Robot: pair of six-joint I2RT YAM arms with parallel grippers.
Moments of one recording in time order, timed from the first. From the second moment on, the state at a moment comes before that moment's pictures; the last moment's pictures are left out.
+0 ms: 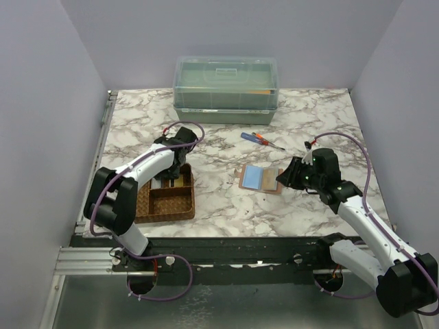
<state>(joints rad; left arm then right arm) -0.43 1.60 1.10 -0.88 -0.53 -0.44 0.30 0.92 0.60 -0.34 -0.24 0.50</state>
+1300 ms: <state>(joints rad) -0.43 1.57 1.12 -0.86 -0.62 -0.42 0.30 0.93 0.60 -0.33 -0.25 0.50</state>
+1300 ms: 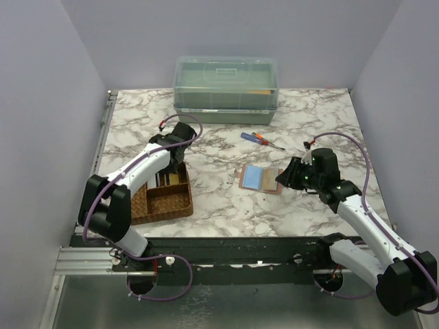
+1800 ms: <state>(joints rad) -0.43 1.38 1.32 -0.96 -0.35 -0.43 0.30 0.98 0.60 -0.33 -0.26 0.50</state>
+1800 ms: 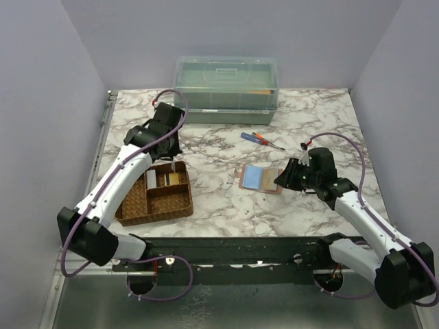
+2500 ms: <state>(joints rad) -0.44 1.59 1.07 0.20 0.77 -0.84 0.23 1.12 0.52 0.27 -0.75 0.85</state>
